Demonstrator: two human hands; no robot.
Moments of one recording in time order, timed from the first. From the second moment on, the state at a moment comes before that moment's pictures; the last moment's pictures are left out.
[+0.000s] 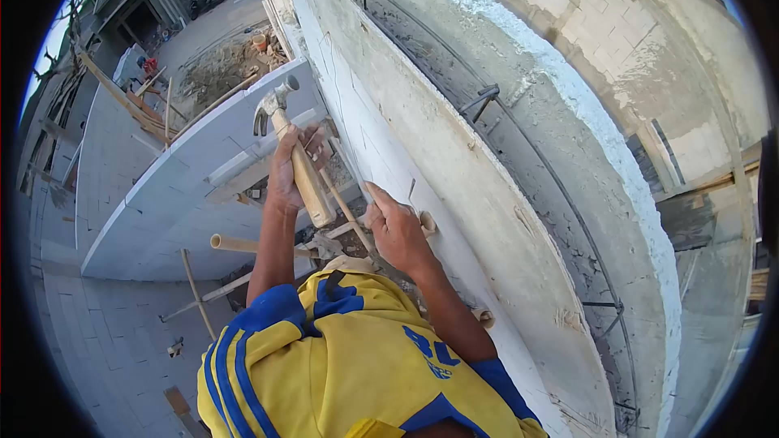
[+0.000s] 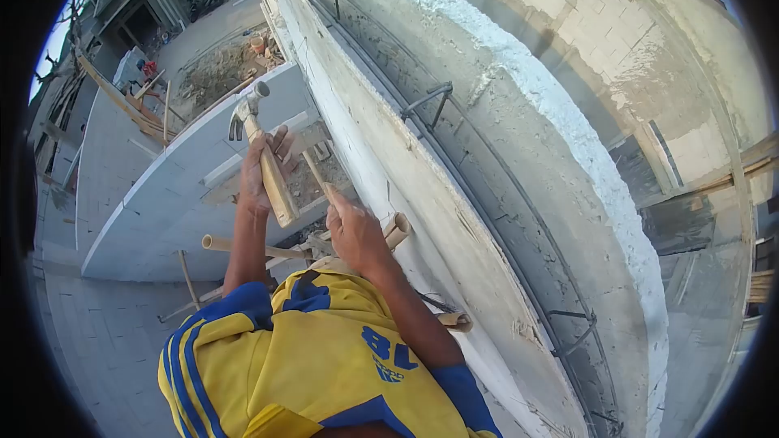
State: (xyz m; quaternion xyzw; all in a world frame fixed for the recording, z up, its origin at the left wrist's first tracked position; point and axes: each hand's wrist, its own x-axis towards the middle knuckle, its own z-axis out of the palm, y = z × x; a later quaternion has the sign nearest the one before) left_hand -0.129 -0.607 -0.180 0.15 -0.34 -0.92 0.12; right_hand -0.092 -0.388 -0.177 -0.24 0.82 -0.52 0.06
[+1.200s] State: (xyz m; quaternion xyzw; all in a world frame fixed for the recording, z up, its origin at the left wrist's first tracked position) left_hand -0.178 -0.586 0.003 -0.36 -0.73 -0.58 0.04; right_hand 0.240 -0.182 -0.167 0.12 0.72 -0.68 -0.10
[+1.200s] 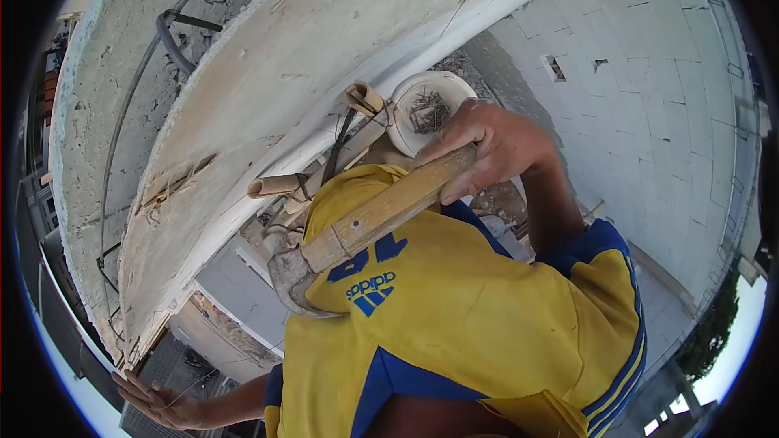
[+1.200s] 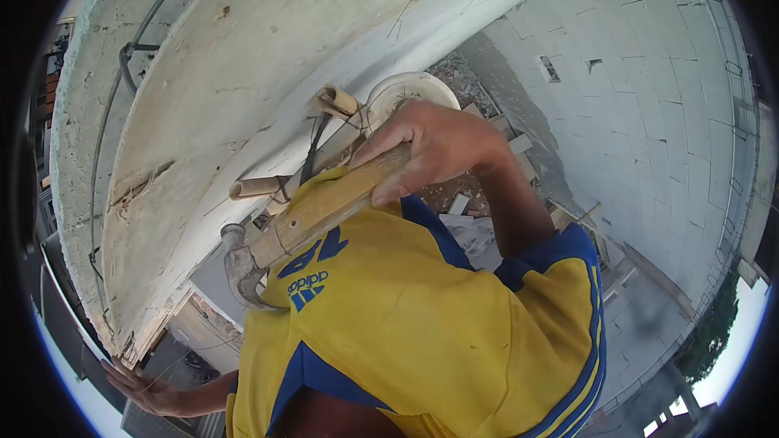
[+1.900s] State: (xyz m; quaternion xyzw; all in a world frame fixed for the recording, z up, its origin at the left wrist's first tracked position) left_hand -0.535 -0.620 0.092 -0.10 -0.92 -0.07 0.38; right_hand 0.306 -0.236 -0.475 0.55 0.77 -0.33 0.07
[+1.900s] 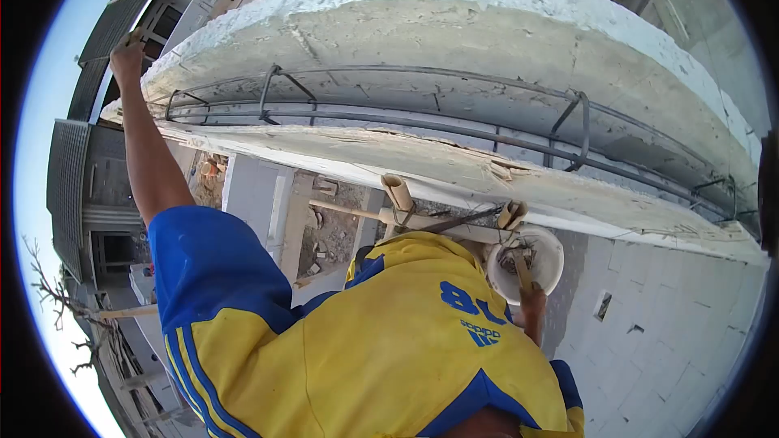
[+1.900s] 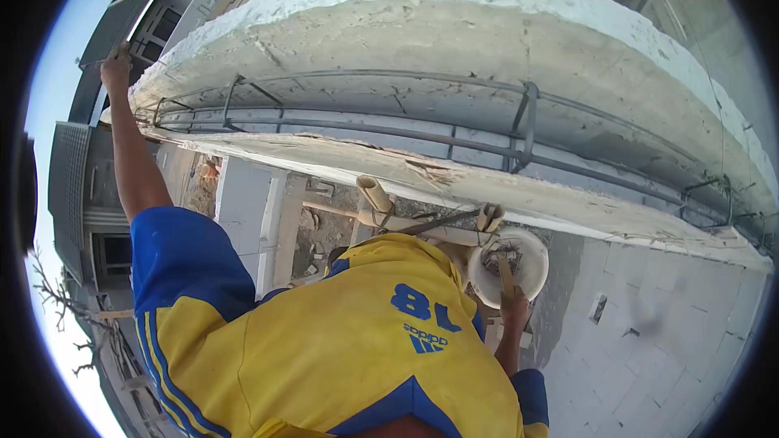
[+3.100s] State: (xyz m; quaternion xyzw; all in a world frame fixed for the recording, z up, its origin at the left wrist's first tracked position) left_hand -0.549 -0.605 0.019 -0.18 -0.86 -0.37 0.31; right_hand -0.549 -0.435 0.047 -0.44 0.84 -0.13 -0.31
